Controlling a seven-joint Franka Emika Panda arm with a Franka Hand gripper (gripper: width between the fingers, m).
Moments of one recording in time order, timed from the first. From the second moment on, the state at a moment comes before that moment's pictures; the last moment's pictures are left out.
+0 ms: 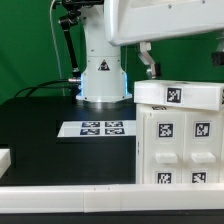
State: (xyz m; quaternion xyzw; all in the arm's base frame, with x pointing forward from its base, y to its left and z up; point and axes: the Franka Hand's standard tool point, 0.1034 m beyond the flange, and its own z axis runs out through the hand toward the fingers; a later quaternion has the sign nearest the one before) arm 0.637 0.082 0.186 -0.98 -0.18 -0.08 0.05
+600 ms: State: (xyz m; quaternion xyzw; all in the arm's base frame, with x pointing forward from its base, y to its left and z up) arm 0.628 0.090 0.176 -0.93 -0.37 -0.07 0.02
